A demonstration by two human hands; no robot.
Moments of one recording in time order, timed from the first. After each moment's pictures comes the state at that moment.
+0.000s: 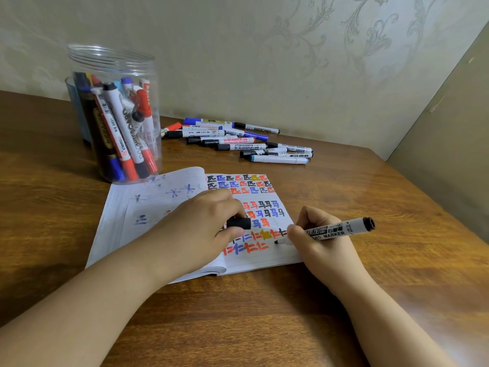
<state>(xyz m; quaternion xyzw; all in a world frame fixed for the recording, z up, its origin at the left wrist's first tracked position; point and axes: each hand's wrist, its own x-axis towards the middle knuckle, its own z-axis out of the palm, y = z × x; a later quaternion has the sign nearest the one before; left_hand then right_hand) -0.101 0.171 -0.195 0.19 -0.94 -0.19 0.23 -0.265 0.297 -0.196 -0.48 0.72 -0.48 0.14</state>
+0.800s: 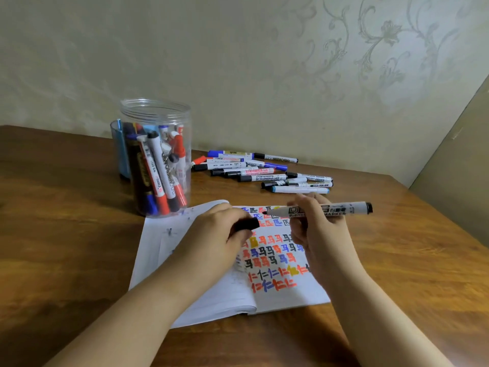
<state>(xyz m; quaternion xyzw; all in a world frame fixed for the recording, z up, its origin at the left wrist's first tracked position) -0.096 0.156 -0.180 0.29 -0.86 -0.26 0.34 -0.240 0.233 -0.157 -0.34 0.58 -0.68 0.30</state>
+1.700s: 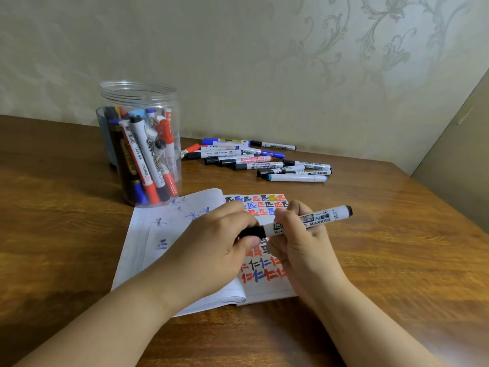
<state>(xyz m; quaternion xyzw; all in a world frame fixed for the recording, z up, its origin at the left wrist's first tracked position) -0.096 0.173 -0.179 0.21 -0.90 -0.21 0.31 -0.228 0.240 -0.190 -0.34 0.48 -0.71 0.38</state>
